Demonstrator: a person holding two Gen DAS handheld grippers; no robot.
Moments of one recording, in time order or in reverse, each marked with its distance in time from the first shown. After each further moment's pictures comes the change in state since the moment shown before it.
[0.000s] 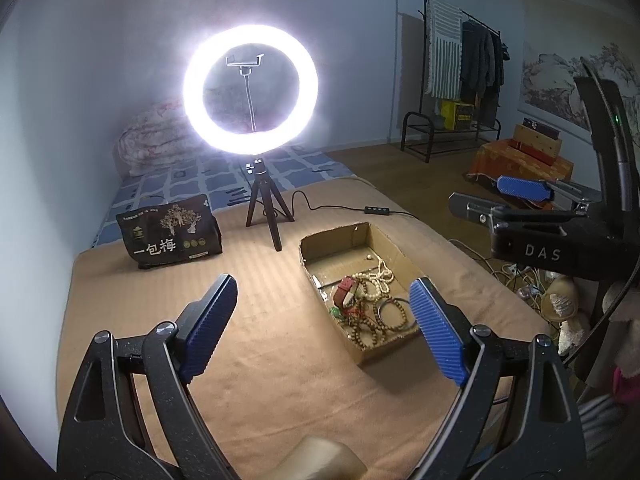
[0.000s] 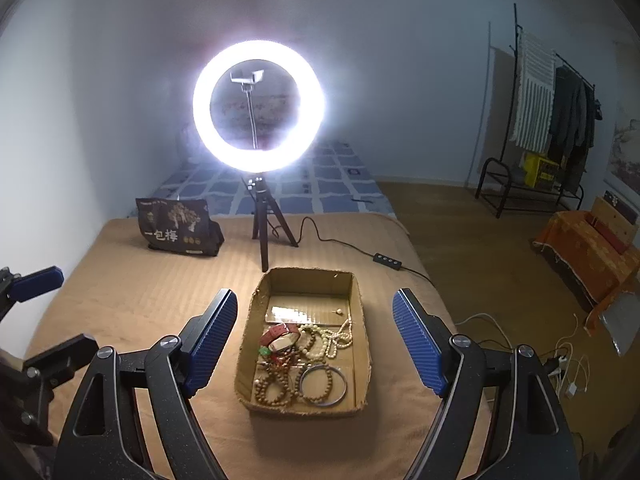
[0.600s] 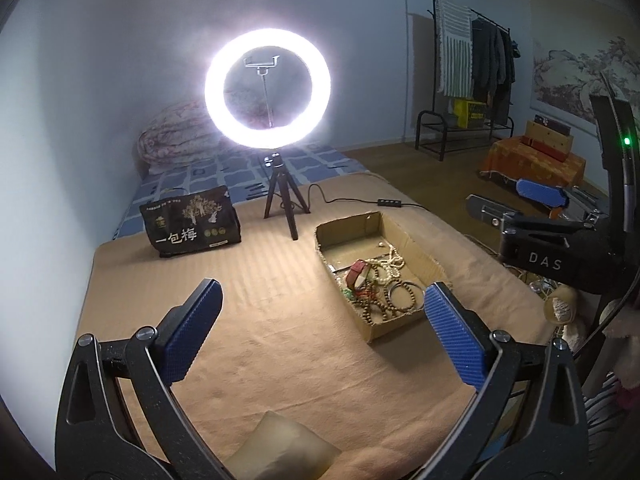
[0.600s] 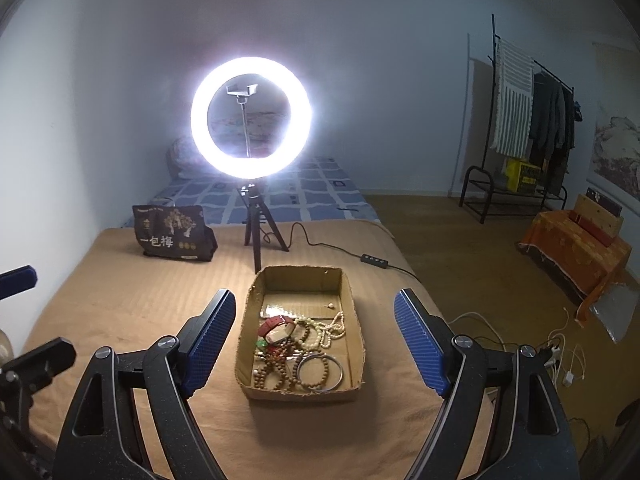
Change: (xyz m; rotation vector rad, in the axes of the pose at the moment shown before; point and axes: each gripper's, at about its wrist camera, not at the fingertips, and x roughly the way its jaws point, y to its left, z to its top) left arm -0.027 -0.001 -0.024 -0.006 -0.006 0.072; right arm -0.021 0.005 -0.030 0.019 -0.068 -0.055
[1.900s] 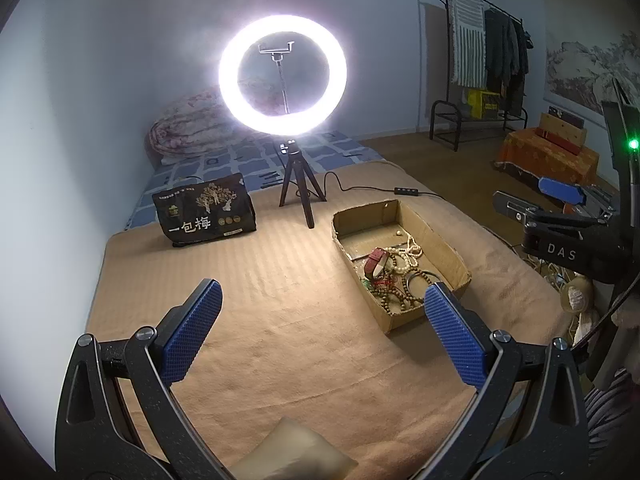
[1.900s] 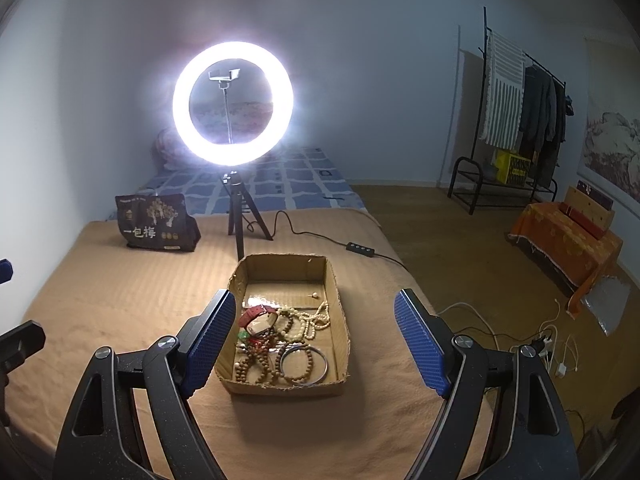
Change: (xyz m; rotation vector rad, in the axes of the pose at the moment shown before) left arm 0.010 0.006 -0.006 -0.005 0.042 0.039; right arm 0.008 -0.009 -0.008 0.009 0.033 -0.044
